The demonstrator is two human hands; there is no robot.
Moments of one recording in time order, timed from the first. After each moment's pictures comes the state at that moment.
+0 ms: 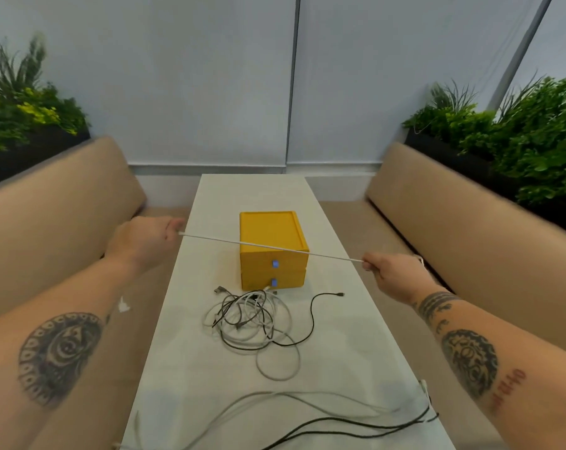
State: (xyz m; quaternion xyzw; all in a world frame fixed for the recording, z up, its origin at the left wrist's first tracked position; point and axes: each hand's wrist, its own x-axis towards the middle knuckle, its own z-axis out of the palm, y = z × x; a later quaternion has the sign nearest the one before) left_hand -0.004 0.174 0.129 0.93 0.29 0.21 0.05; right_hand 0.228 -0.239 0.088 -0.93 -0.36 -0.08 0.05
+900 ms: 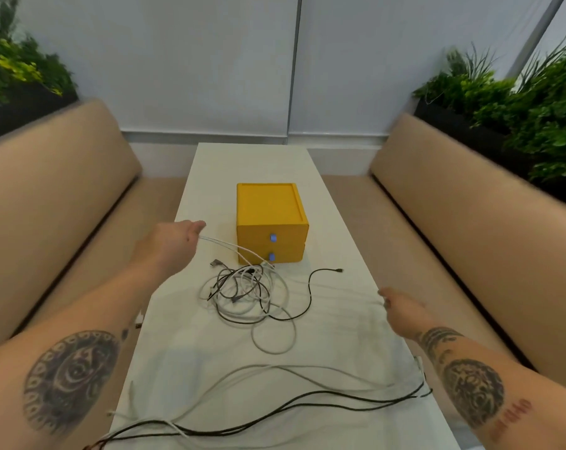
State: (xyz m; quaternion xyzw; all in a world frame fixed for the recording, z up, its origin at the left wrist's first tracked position) left_hand 0.019 0.148 0.059 0.94 0.30 0.11 0.09; right_hand 0.214 -0.282 -0.021 -0.96 -0.17 0.19 0.09
